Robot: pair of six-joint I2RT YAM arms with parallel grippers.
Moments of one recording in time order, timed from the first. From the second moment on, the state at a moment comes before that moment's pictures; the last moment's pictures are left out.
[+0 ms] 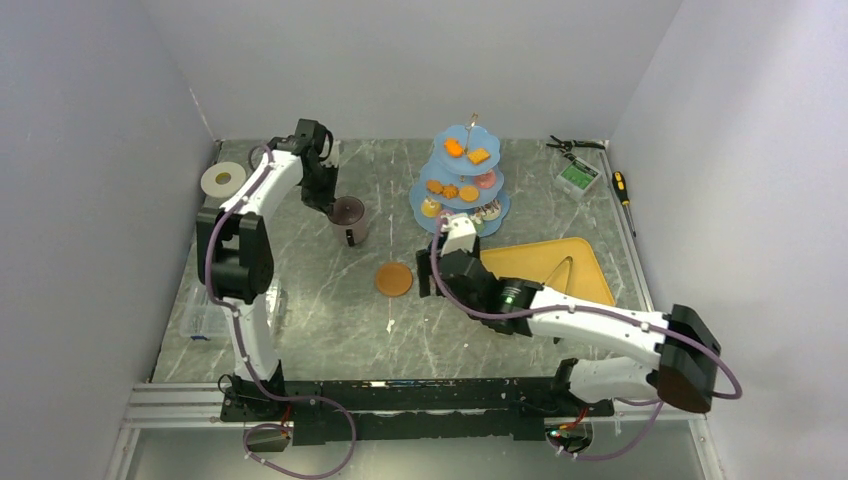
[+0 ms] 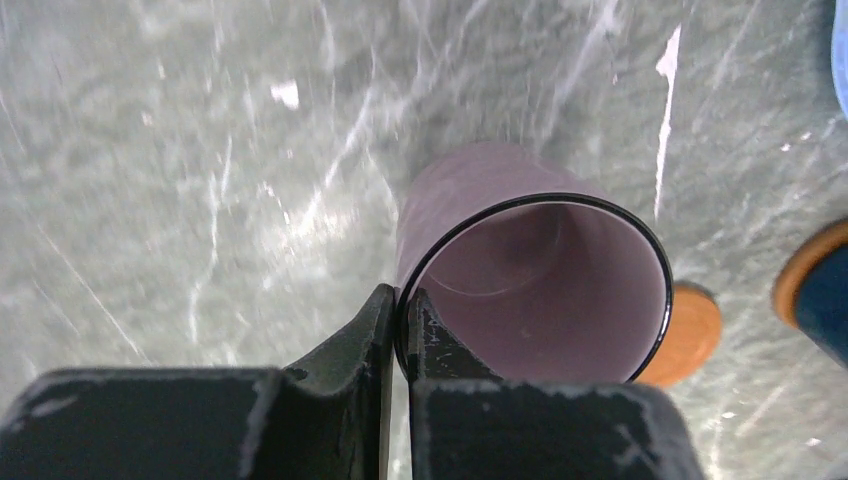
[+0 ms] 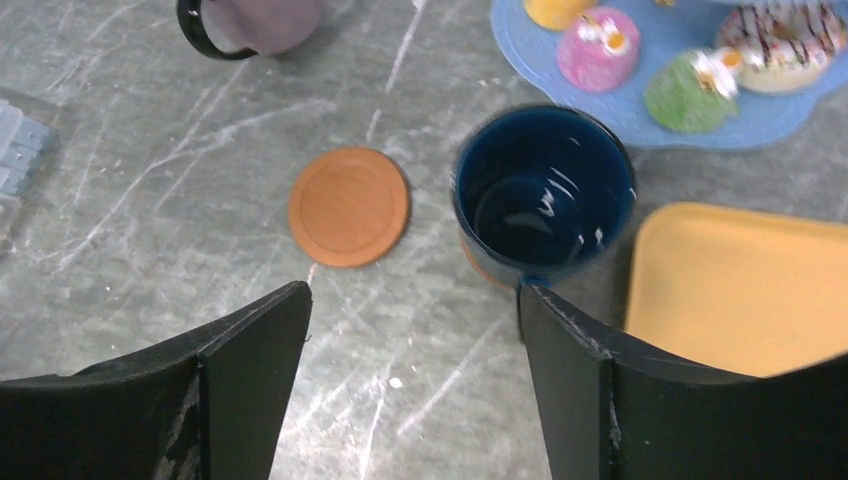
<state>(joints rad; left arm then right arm) -0.18 2.02 1.76 -0.90 0.09 -0.03 1.08 1.18 0.79 -0.17 0.59 0.50</state>
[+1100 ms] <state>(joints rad) -0.29 1.73 1.54 -0.94 0.09 -0.35 1.07 1.92 1.43 -0.19 0.41 0.21</state>
